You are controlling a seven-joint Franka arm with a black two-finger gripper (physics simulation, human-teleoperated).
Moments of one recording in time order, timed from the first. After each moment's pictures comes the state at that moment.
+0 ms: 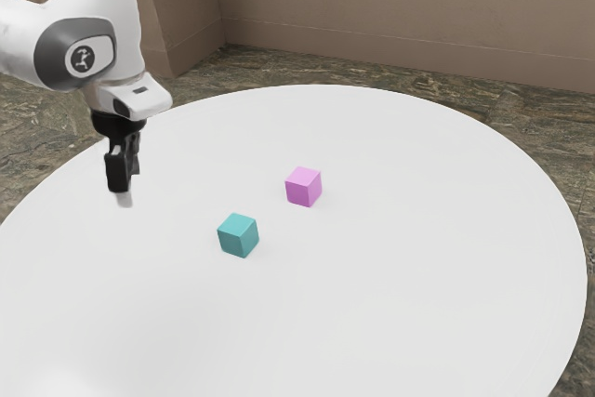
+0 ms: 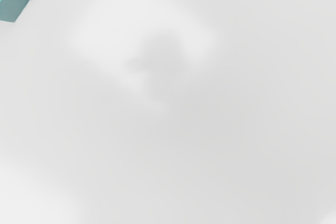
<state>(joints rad) 0.10 -0.27 -0.10 -2.09 0.06 1.70 0.94</state>
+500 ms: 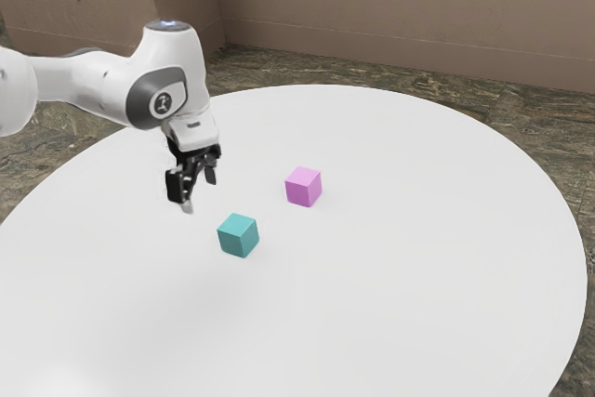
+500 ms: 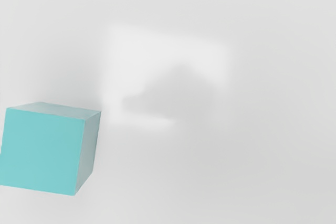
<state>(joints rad) 0.09 0.14 -0.11 -1.94 0.07 2.05 1.39</state>
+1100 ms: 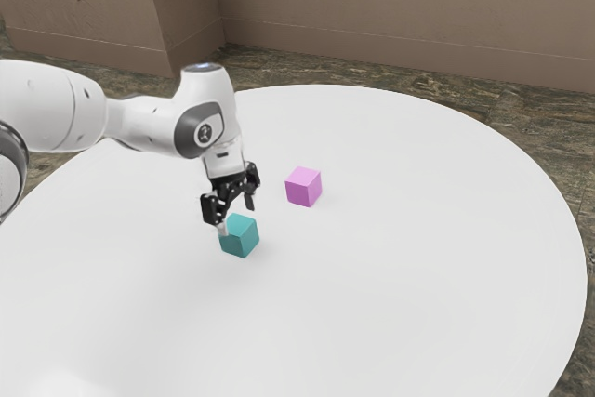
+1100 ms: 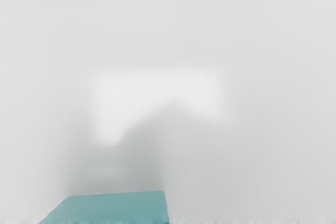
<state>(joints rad) 0.10 0.46 -0.11 -1.75 -0.02 2.15 1.64</state>
